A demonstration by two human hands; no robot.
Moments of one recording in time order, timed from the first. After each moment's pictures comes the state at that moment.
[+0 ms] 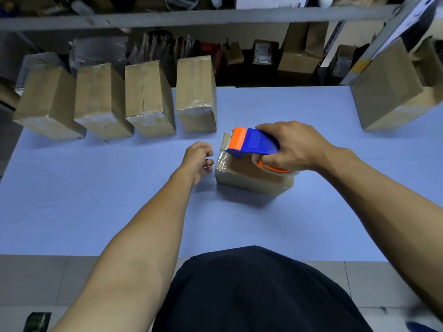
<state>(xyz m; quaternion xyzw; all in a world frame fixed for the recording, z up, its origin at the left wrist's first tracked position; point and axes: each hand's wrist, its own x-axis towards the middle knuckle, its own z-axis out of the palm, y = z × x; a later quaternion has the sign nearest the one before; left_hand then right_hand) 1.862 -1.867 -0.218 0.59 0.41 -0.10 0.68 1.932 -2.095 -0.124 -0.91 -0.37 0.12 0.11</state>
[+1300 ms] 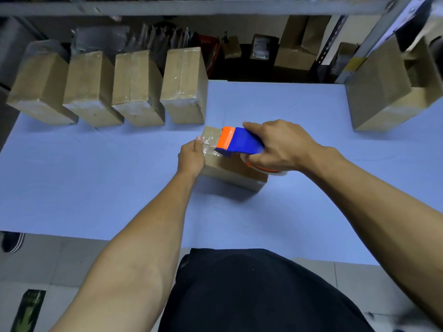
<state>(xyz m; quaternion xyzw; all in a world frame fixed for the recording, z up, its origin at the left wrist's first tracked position) 1.856 -1.929 -0.235 0.77 0.39 0.03 0.50 1.933 -2.131 -0.126 -0.90 -0.41 0.10 0.10</state>
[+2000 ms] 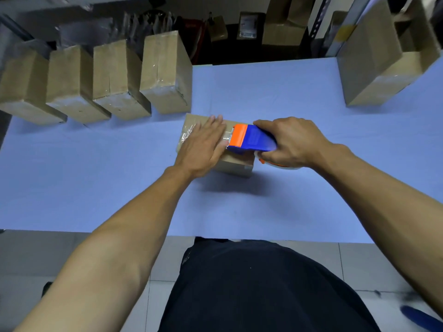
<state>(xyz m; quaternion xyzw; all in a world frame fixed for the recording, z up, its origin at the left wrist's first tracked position) 1.852 -1.965 -0.229 0.98 -0.05 -0.01 0.19 1.935 -2.205 -0.162 -0.91 -0.38 0.13 0.11</state>
